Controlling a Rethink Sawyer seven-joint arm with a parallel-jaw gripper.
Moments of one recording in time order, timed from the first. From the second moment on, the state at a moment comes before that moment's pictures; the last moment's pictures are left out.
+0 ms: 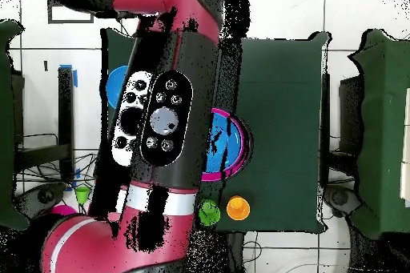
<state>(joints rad) 0.08 -0.22 -0.64 0.45 0.42 1.11 2.67</state>
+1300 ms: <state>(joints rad) 0.10 -0.23 -0.55 0.61 0.39 1.07 2.67</state>
